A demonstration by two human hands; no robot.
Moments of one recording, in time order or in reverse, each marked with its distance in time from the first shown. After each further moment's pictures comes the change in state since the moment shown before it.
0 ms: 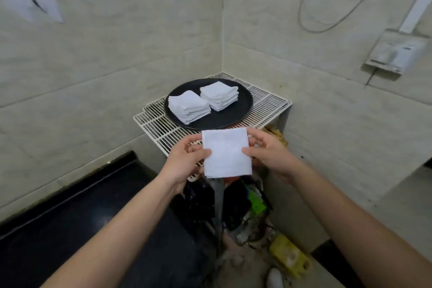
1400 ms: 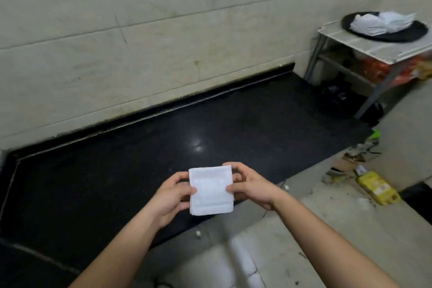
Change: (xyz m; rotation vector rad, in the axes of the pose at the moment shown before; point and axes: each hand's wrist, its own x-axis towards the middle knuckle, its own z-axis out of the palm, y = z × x) left_hand -0.644 -0.188 -0.615 -0.119 0.294 -0.312; right_hand -0.393 0.153 0.740 -0.002 -0.570 0.327
